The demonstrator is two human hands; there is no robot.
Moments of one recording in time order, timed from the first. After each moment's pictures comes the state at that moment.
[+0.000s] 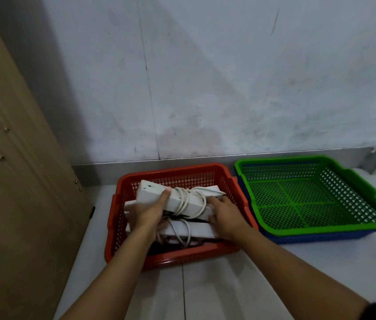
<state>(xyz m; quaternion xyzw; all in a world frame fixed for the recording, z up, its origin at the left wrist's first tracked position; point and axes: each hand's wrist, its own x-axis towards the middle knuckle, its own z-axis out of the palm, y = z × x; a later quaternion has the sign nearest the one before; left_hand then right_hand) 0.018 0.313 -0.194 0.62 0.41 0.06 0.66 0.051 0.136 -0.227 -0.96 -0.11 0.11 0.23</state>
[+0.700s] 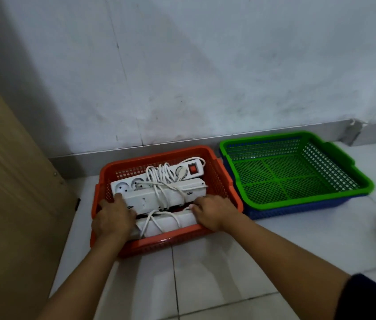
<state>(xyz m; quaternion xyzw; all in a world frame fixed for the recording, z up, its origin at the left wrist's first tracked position) -0.016 0.339 -0.209 0.96 0.26 -0.03 0.12 0.027 0.125 -0.233 -0.97 -0.16 0.14 0.12</state>
